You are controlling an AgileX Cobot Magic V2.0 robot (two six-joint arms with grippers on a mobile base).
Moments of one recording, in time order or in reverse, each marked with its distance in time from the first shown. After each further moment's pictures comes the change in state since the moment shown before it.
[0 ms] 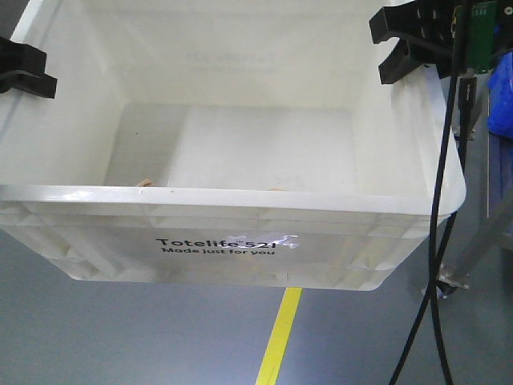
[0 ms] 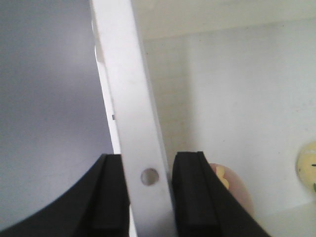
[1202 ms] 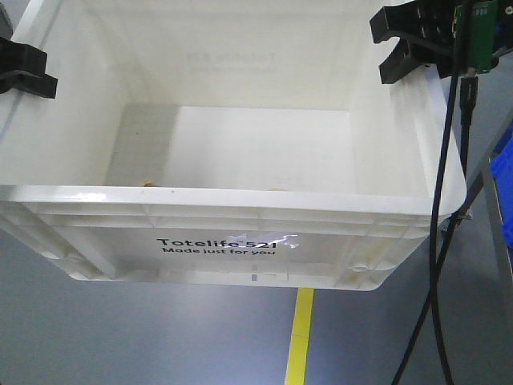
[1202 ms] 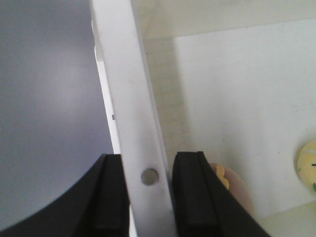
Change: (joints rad) left arm 0.000 0.000 0.000 -0.001 -0.001 0.001; right arm 0.000 -0.001 0.000 0.000 0.000 0.000
